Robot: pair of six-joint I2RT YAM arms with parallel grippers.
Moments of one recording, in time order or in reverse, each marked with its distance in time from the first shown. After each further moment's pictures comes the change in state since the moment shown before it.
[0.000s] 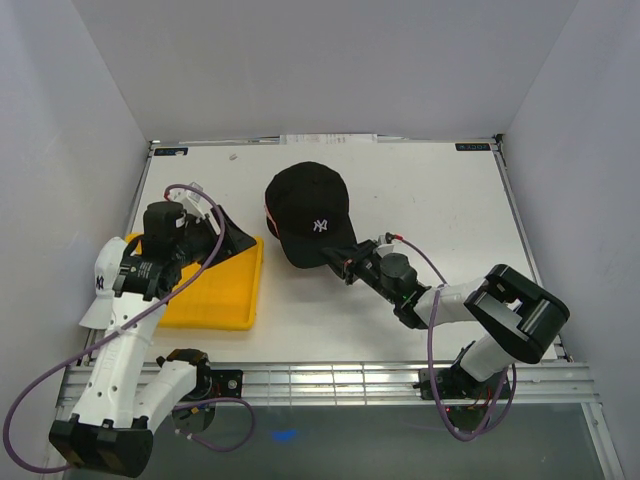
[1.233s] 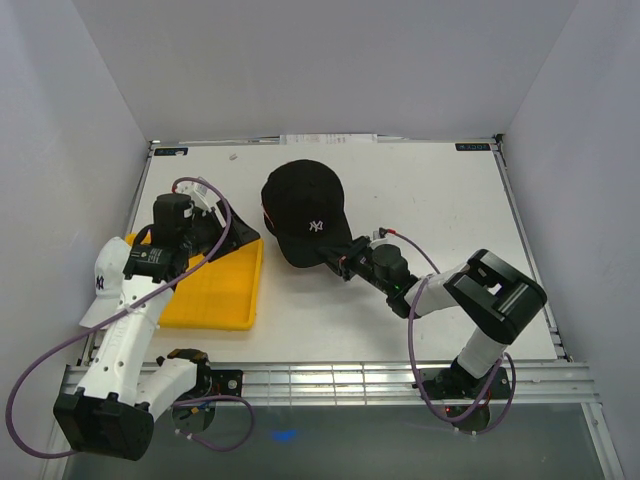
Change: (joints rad) left arm 0.000 0.099 -0.018 0.089 0.001 -0.006; right arm -0.061 0.147 0.082 -0.043 -0.091 -0.089
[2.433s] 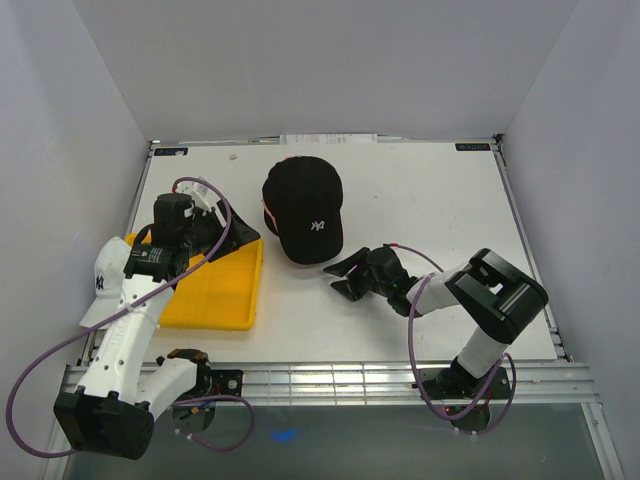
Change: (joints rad) left arm 0.000 0.007 0.000 0.001 0.000 -0.005; right arm -0.024 0.000 0.002 -0.358 -0.036 -0.078
